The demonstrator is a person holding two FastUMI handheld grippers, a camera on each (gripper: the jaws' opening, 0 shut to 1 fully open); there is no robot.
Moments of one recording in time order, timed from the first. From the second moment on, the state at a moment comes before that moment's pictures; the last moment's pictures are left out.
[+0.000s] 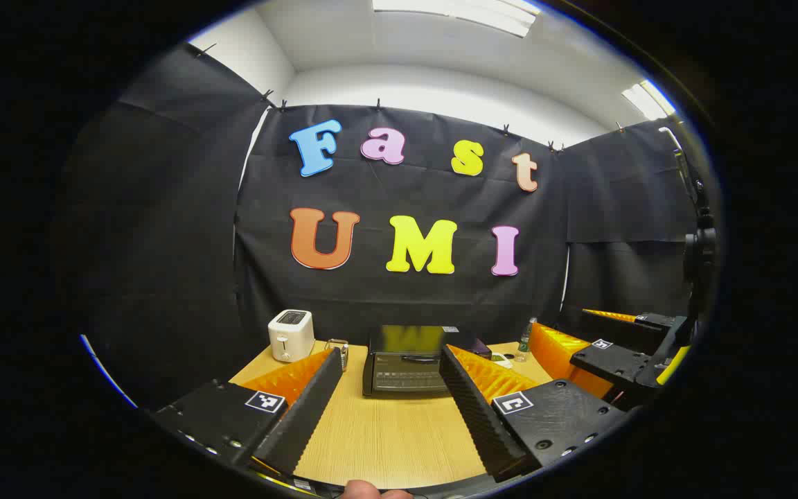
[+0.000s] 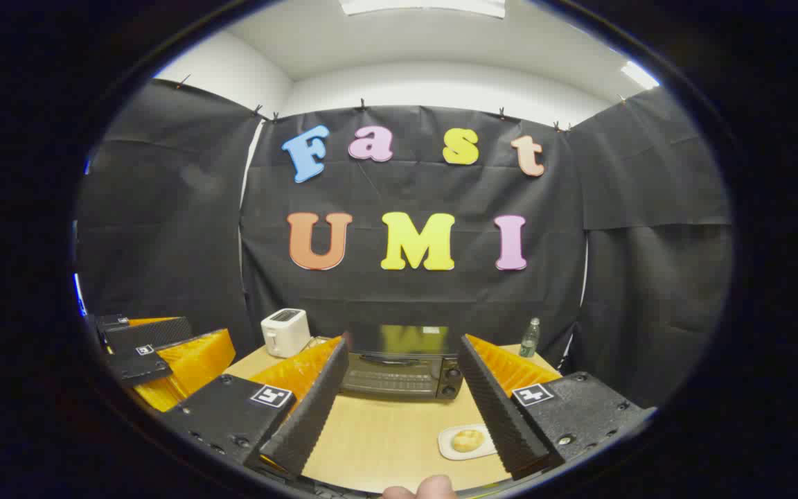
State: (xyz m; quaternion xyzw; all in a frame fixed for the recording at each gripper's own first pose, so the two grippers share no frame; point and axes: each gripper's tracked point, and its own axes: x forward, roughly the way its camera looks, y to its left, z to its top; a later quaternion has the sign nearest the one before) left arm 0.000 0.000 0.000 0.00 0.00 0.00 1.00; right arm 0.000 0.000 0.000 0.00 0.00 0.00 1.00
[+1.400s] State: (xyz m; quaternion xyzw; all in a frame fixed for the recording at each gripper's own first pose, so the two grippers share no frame) left arm 0.023 -0.023 -0.013 0.02 0.01 0.02 1.00; right arm 0.022 -0.045 -0.026 0.01 0.02 0.00 1.00
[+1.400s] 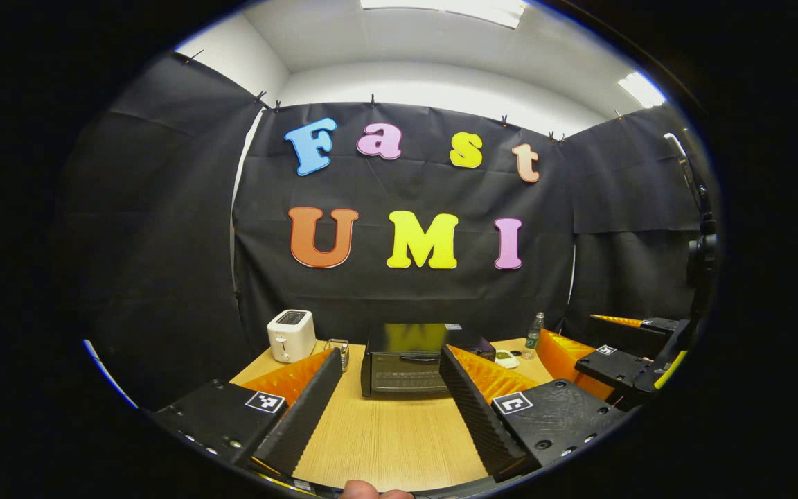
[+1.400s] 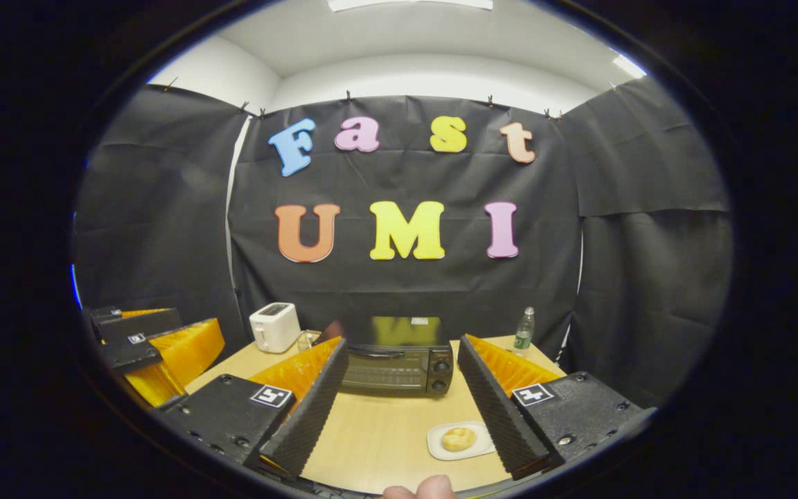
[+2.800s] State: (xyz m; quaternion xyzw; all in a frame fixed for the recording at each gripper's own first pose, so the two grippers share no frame) left arm 0.333 -0.081 -0.175 0.03 0.19 0.01 0.98; right arm 0.116 -0.323 -0.099 0.04 0.08 -0.14 0.99
